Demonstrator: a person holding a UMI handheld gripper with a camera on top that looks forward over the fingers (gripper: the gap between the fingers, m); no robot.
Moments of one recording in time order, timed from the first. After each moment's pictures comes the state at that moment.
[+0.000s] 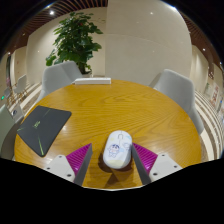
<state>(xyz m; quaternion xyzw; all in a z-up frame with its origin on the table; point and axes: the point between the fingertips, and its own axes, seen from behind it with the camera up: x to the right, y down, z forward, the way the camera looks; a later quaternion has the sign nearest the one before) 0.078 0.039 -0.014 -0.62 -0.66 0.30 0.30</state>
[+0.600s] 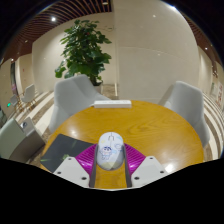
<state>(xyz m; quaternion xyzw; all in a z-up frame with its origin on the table) 0.022 -0.064 0.094 -0.61 -0.65 0.36 0.28</state>
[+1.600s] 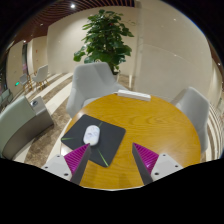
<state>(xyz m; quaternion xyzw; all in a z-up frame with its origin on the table) 0.119 -0.138 0.116 -0.55 -0.73 0.32 0.25</state>
